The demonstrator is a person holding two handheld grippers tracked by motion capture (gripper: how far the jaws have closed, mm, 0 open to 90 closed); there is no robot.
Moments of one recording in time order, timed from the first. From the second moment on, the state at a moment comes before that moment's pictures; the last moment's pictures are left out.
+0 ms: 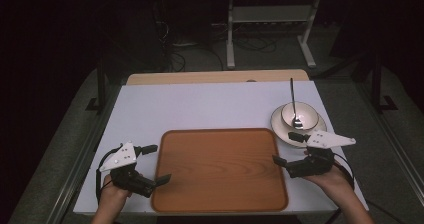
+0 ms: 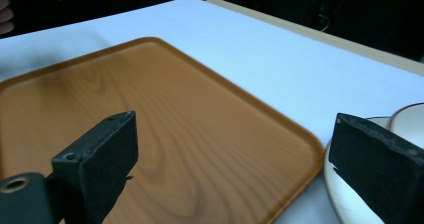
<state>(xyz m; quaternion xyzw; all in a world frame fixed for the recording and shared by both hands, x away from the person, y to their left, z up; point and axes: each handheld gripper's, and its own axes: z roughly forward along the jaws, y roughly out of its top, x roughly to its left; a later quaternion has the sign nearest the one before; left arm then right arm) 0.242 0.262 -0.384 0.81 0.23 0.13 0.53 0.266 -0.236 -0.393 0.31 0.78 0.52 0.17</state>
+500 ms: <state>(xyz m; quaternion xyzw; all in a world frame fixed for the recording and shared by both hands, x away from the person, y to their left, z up) 0.242 0.262 -0.384 0.80 0.23 0.13 0.53 0.288 -0.240 -0.384 0.32 0.77 0.52 0.18</state>
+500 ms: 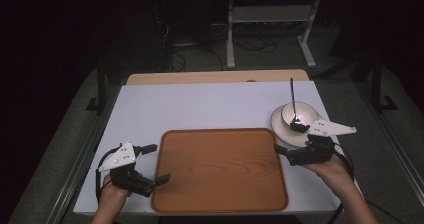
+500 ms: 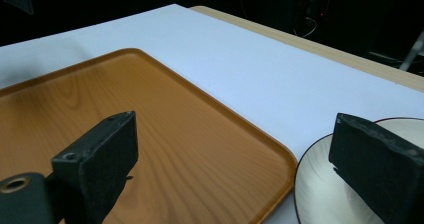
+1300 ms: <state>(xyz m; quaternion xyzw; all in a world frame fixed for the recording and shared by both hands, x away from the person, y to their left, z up) 0.242 0.265 -0.383 0.80 0.24 0.13 0.53 0.319 -0.237 -0.372 0.32 0.78 0.51 0.19</state>
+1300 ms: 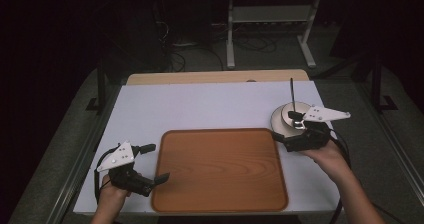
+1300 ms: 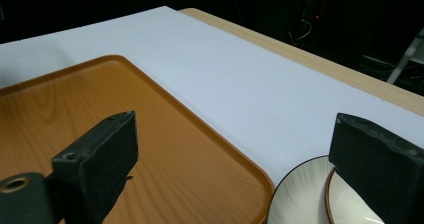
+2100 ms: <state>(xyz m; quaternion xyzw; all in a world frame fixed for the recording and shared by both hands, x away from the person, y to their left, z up) 0.241 0.266 -0.384 0.80 0.24 0.13 0.53 0.353 -0.239 -0.368 0.33 0.78 0.50 0.19</state>
